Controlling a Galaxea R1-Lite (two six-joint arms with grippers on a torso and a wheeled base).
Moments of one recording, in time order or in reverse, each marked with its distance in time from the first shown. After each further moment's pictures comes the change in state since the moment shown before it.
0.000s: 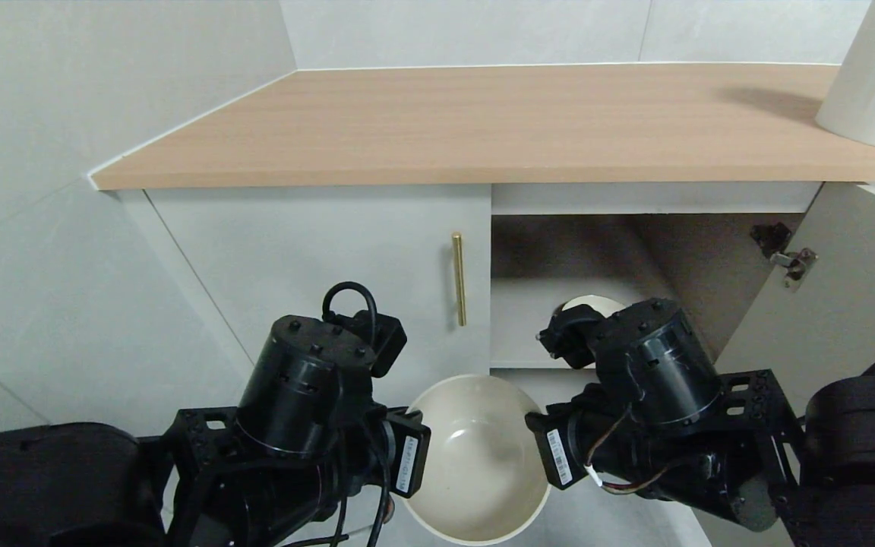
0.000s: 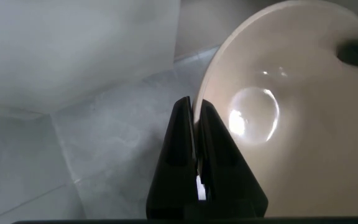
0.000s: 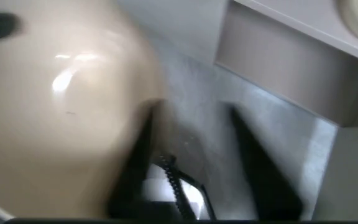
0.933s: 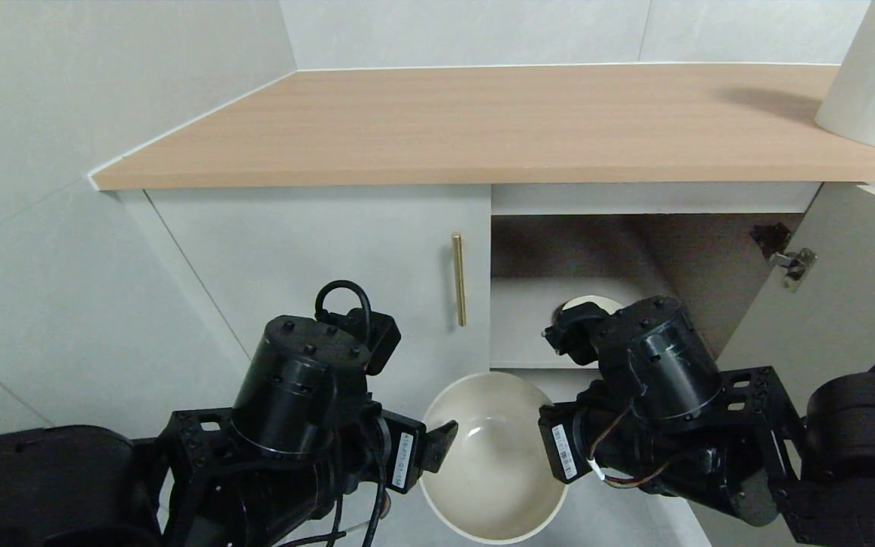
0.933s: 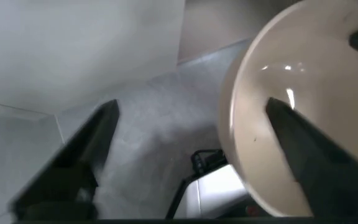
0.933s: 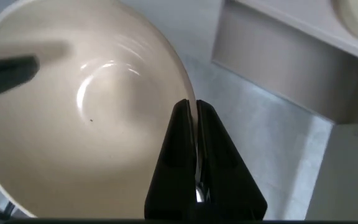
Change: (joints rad) left arm 0.000 -0.004 0.009 -0.020 0.030 0.001; right arm -0.016 0.001 -0.002 0.005 -0.019 0.008
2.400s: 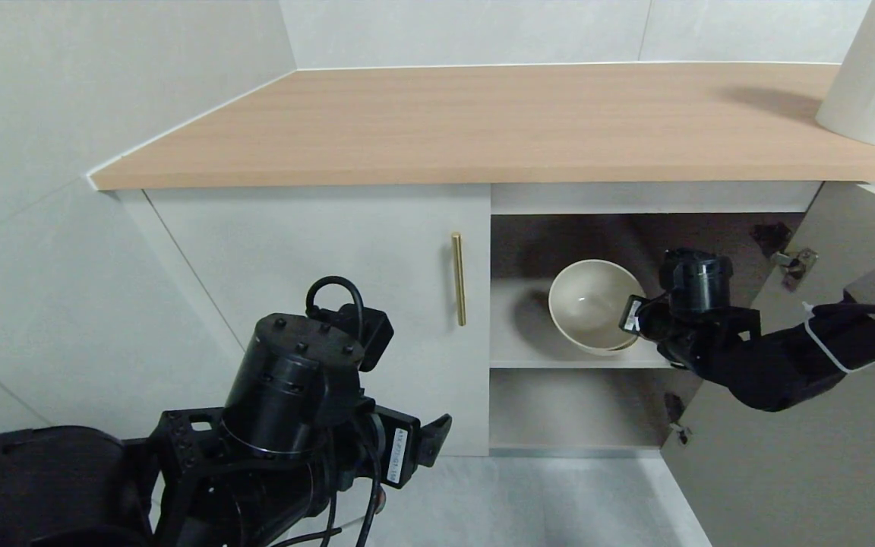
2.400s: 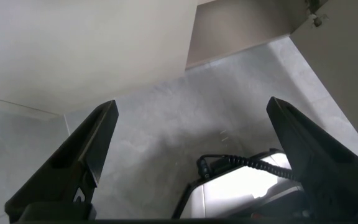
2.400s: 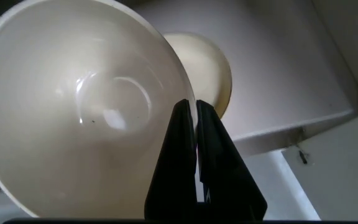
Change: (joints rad) left arm 0.002 -0.013 0.004 -0.002 0.031 0.000; right arm -0.550 0.341 -0.107 -0.495 -0.074 0.181
